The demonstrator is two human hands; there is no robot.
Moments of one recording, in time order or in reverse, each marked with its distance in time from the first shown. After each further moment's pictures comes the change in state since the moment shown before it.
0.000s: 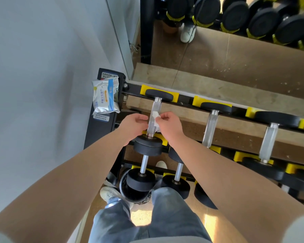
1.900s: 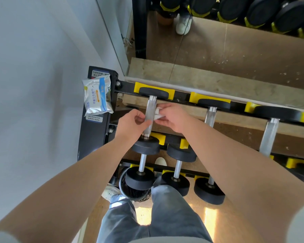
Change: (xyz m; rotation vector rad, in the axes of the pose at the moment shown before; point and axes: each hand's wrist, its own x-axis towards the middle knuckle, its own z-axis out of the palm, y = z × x) left_hand 0.007 -0.008 0.018 0.238 0.208 0.272; right_hand 0.052 -0.011 -0.026 0.437 -0.296 0.325
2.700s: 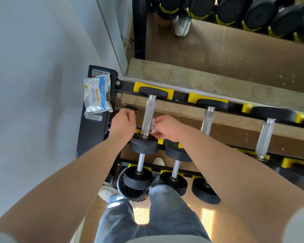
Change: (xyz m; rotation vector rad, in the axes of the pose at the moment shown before) left_hand 0.006 -0.012 -0.010 0.097 0.118 -0.088; right_hand -0.014 0.028 0.008 -0.450 -0.049 0.048
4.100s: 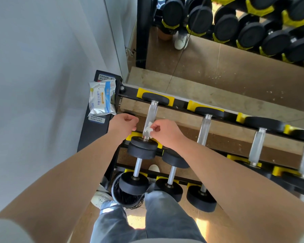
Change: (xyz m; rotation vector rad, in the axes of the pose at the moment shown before) left_hand 0.005 -0.001 -0.018 -0.288 -0.112 -0.182; right_hand -0.043 -0.005 0.008 -0.724 0.238 -0.441
